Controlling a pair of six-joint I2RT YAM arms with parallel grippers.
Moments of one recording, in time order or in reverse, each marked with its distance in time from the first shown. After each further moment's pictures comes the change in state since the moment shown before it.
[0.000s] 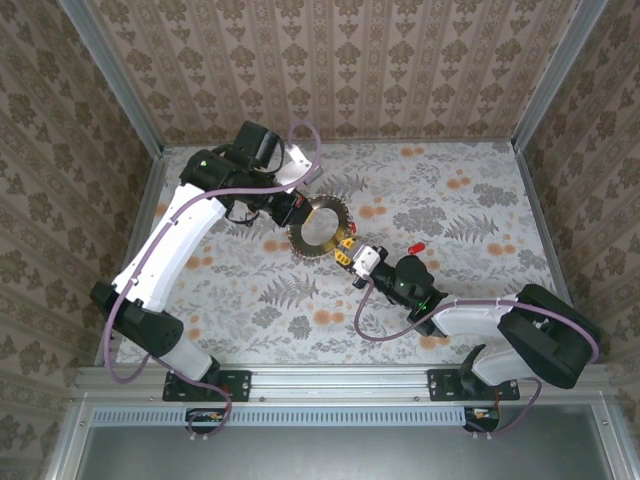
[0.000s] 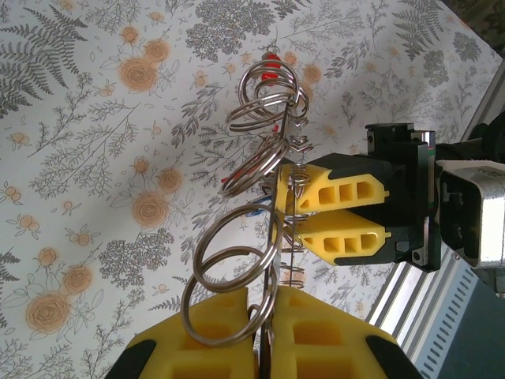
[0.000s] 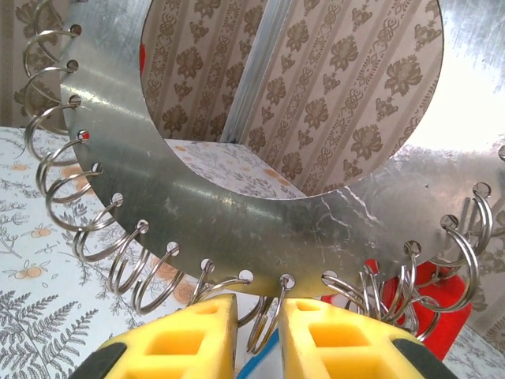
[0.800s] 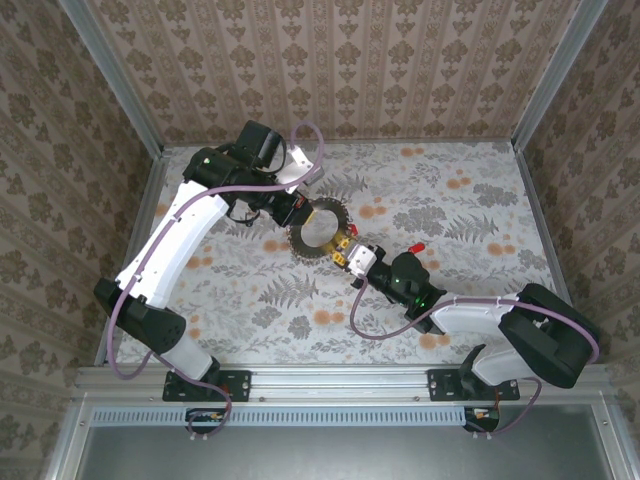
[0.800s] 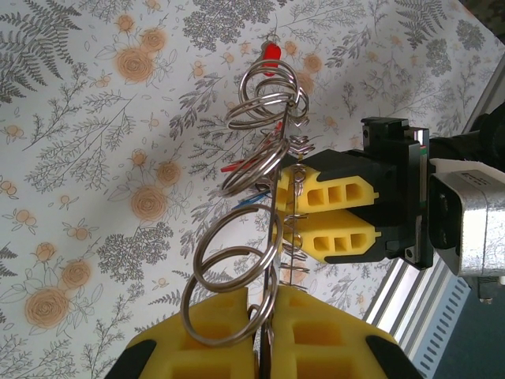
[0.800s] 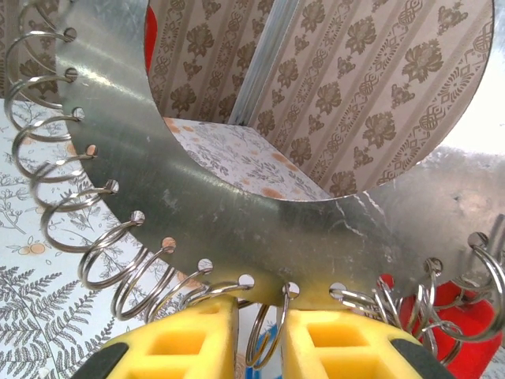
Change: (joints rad) left arm 0.000 0.025 0.020 -0.030 -0.002 0.016; right arm 0.000 -0.001 0.031 -0.089 -0.012 -0.034
